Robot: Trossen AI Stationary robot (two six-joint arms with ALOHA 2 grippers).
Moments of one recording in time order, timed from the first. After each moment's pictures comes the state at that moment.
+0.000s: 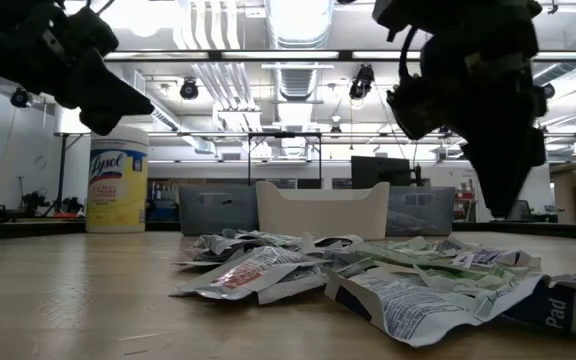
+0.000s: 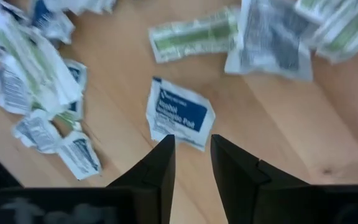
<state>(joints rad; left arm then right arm) -0.07 0.51 0.26 -0.02 -0.14 -0.23 0.27 1.69 1.02 -0.65 -0.21 1.03</state>
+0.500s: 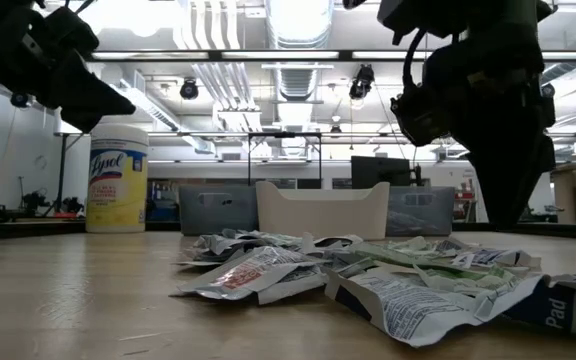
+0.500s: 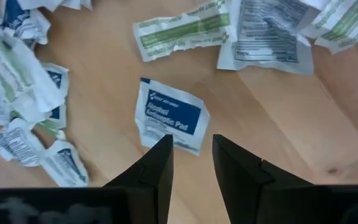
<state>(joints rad) -0.07 0.33 0.26 -0.23 -0.19 -0.20 0.30 1.71 1.02 -0.63 -0.15 1.07</state>
